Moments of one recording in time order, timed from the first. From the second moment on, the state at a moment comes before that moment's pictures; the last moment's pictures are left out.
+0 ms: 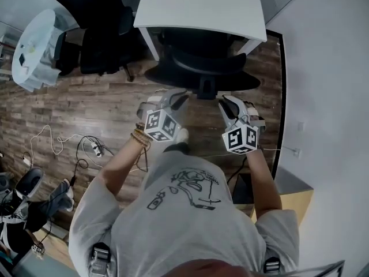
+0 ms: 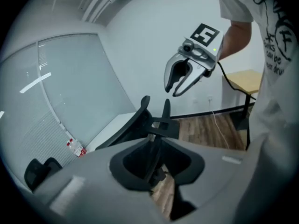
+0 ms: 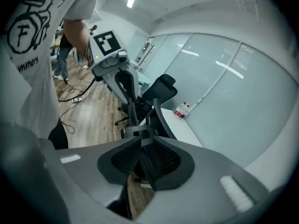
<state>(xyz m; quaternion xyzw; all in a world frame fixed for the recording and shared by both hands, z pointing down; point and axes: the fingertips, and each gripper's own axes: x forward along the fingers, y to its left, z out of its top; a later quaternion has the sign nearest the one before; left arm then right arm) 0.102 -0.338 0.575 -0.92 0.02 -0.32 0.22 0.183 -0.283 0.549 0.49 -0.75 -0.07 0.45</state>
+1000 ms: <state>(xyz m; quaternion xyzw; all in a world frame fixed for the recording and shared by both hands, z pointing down) 0.137 -0.379 0.683 -0.82 -0.07 -0.48 0.31 0.256 -0.319 0.691 0.35 -0.68 -0.04 0.64</state>
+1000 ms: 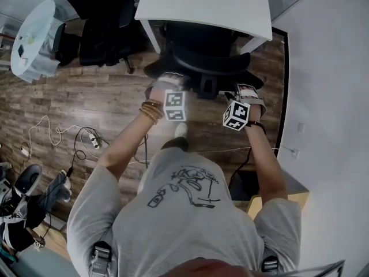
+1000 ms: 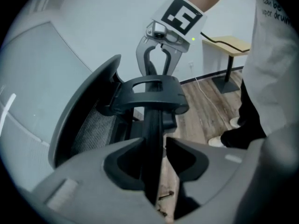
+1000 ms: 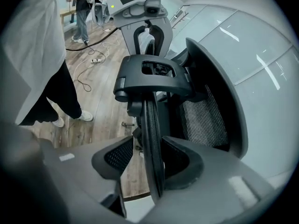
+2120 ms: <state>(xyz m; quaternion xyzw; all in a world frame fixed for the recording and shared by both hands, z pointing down) 0.108 -0.351 0.686 -0.80 -0.09 -0.50 0.33 0.229 -0.290 0.689 0.36 -0.68 -0.03 0.64</state>
